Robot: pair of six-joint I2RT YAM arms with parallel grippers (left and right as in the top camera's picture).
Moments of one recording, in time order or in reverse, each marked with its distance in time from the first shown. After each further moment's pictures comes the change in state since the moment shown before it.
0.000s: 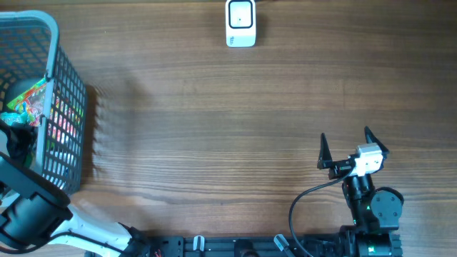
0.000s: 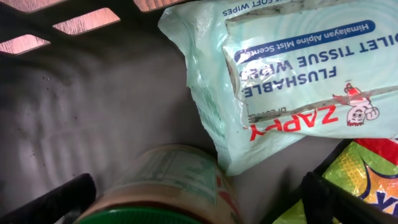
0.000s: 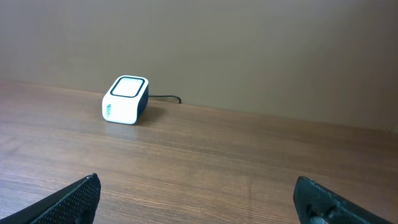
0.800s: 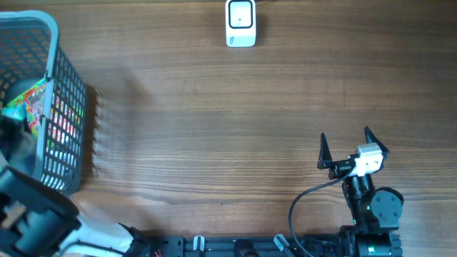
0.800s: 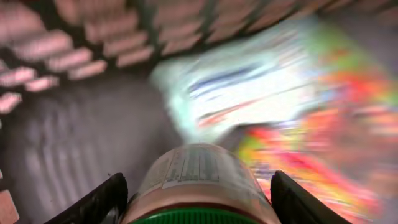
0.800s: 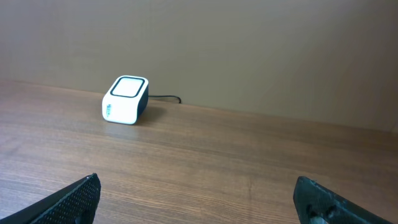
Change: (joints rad) left arm 0.000 -0.113 0.087 -0.043 0.109 -0.001; right arm 0.000 0.000 0.000 0.000 0.000 0.000
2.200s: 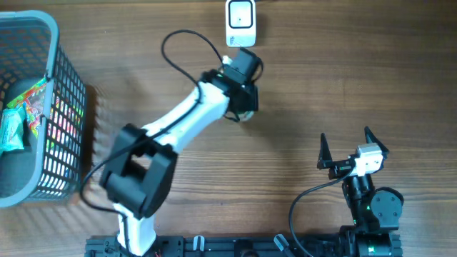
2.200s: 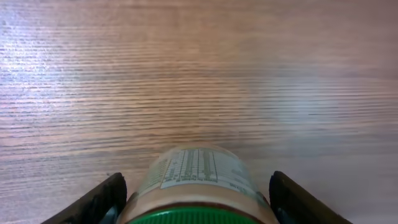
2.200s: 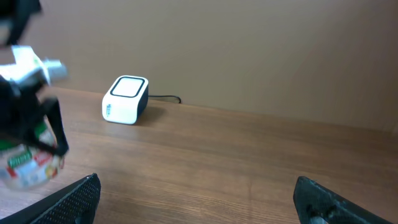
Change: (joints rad) left arm -1.453 0.195 0.048 0.123 0.053 -0.127; right arm 0.000 0.000 0.000 0.000 0.000 0.000
